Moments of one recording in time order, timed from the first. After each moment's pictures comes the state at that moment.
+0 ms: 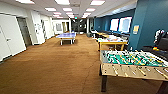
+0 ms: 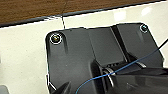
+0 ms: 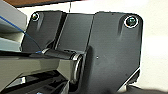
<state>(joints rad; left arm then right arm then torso) 1.53 3.03 -2.78 0.16 -0.15 -0.03 -1.57 3.07 -2.79 -0.18 0.06 -0.01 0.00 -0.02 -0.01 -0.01</state>
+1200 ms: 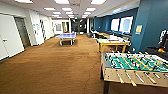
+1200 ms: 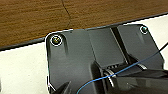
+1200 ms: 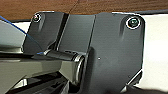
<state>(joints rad) 1.53 3.03 -2.78 0.16 -0.16 -0.03 -1.57 3.08 -2.79 -0.18 0.06 -0.01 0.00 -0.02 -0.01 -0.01</state>
